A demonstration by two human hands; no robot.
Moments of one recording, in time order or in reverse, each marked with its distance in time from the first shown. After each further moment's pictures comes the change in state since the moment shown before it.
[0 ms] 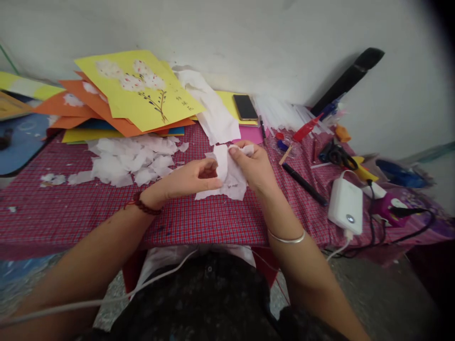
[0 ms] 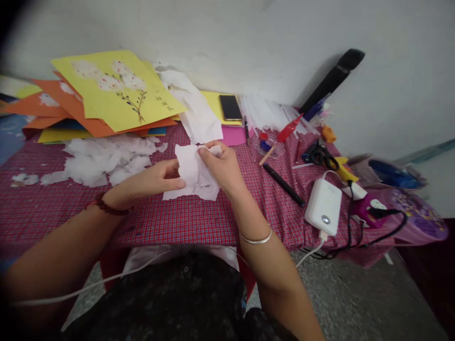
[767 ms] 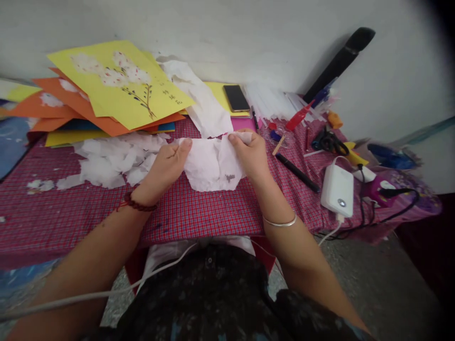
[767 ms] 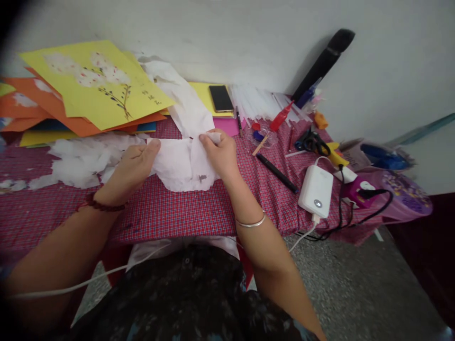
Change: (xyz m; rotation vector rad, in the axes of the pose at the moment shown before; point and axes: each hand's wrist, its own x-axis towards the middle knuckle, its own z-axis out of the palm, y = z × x) left_hand -0.001 -0.023 -0.016 0.161 0.434 -0.047; right_hand 0.015 0.011 -0.012 -0.227 0.194 -0.106
